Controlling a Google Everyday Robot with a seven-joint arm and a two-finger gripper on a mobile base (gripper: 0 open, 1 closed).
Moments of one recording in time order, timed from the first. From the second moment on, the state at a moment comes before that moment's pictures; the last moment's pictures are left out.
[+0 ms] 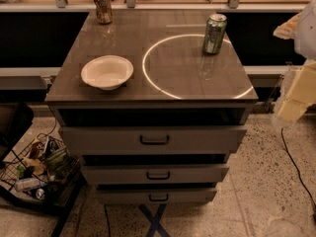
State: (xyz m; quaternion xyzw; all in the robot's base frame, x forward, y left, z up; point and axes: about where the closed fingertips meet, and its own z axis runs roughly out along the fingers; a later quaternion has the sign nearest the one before) arm 0.438 -0.212 0.992 -0.60 0.78 -0.05 0.18
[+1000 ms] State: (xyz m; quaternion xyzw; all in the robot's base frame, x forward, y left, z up) arm 0.469 -0.271 0.975 -0.53 0.80 -0.07 0.28
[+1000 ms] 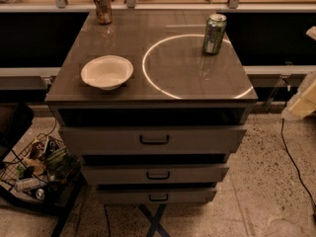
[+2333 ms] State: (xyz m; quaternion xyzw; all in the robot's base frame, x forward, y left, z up) arm 0.633 -0.353 0.983 -0.33 0.72 -0.02 0.60
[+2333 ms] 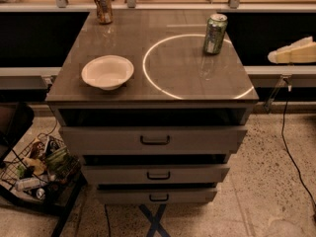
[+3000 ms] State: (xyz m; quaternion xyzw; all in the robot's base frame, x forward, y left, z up) arm 0.640 -0.333 0.980 -0.32 0.72 0.03 0.62
